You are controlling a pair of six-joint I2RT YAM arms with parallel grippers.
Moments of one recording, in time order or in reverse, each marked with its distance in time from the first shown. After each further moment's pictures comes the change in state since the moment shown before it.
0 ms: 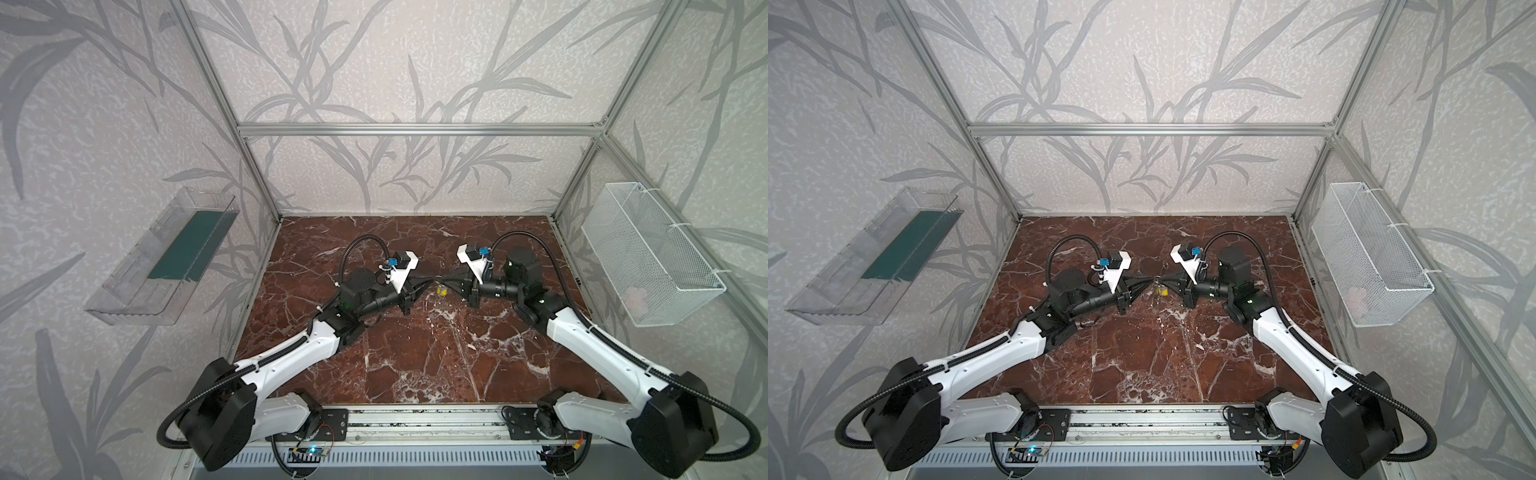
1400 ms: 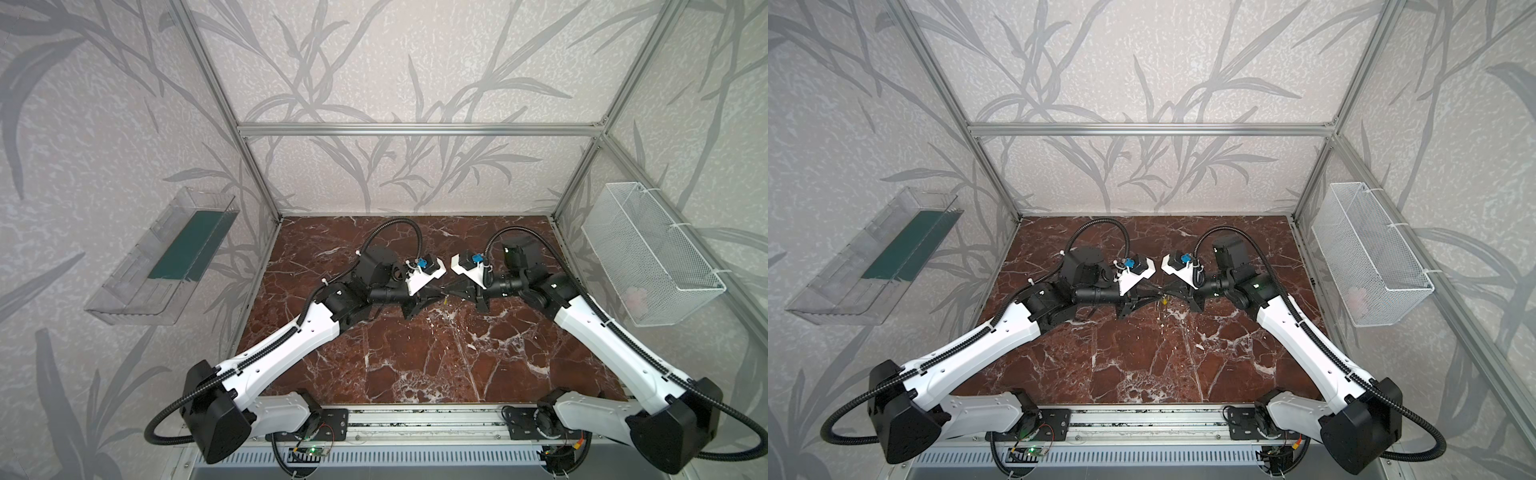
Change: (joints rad) left arm -0.079 0.062 0.372 -0.687 0.127 0.327; right arm 0.028 0.025 0.235 -0.509 -0.051 -0.410
